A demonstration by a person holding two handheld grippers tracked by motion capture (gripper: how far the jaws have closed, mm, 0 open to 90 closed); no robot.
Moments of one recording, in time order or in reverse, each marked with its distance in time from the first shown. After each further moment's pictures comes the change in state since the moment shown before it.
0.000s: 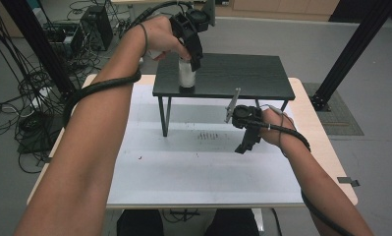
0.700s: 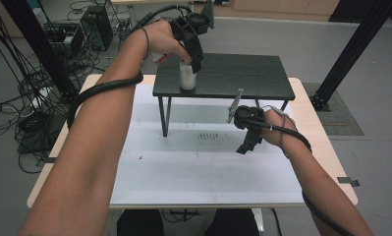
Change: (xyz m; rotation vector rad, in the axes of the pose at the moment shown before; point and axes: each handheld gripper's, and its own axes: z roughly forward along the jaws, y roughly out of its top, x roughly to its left) left arm 0.011 -0.002 0.012 -0.015 -0.027 -0.029; right arm -0.003 -0.009 0.002 -0.014 0.004 0.016
